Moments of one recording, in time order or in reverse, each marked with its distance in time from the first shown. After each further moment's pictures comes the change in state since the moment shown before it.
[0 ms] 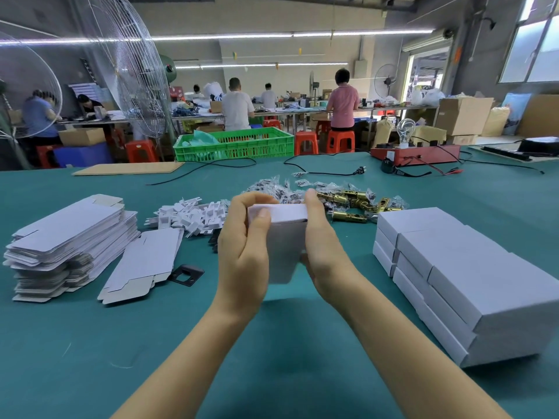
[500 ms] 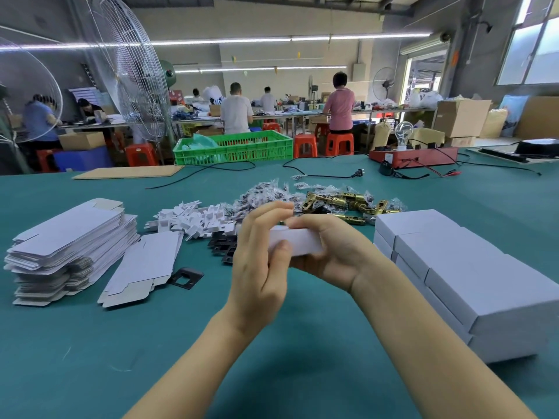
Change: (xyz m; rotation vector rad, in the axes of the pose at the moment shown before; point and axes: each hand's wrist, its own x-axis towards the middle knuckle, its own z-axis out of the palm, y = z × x) left_hand -0.012 -0.018 0.002 0.197 -0.171 0.436; right_hand -0.003 -0.021 -0.026 0.341 -0.304 0.209
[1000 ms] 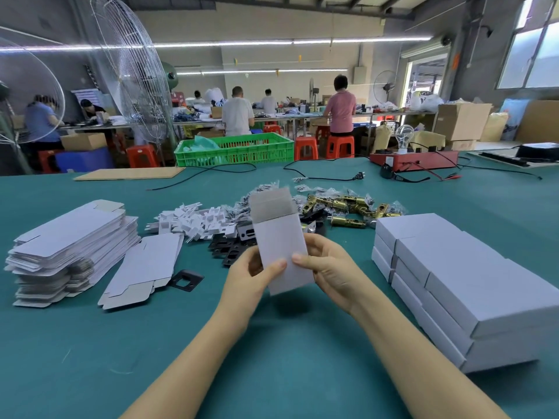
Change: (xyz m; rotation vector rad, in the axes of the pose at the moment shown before) left_hand -0.029 -0.056 -0.001 -0.438 -0.056 -0.929; right_hand 0.026 0.044 -0.046 -0.264 0.096 -0.235
